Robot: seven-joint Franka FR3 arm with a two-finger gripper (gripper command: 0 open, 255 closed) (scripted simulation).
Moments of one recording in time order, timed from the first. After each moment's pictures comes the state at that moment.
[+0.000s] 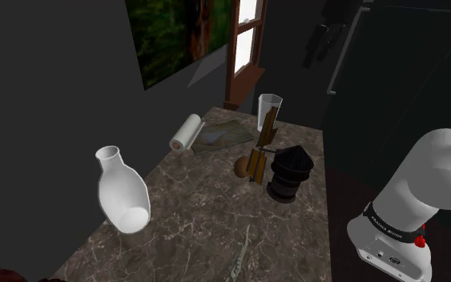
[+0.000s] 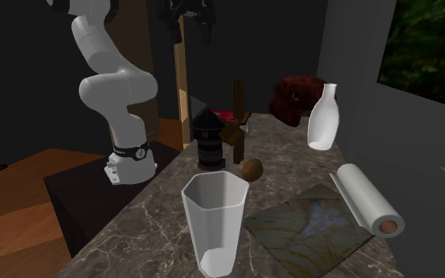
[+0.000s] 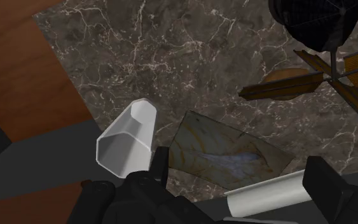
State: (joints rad) arm 0.02 -0.77 0.02 -2.30 -0.01 1.72 -0.03
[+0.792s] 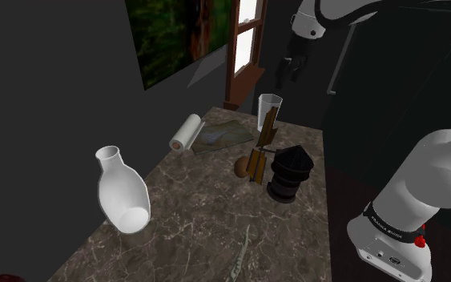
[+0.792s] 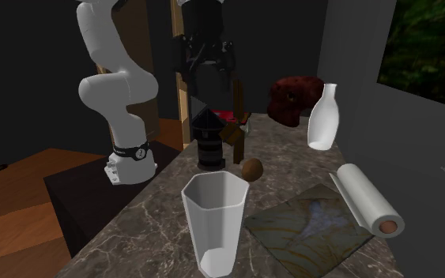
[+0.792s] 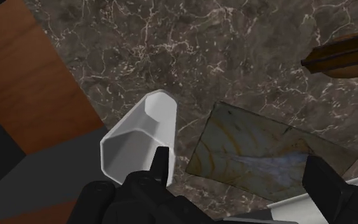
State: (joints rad) arm -0.03 -0.52 0.00 -2.36 -0.06 2.02 0.00
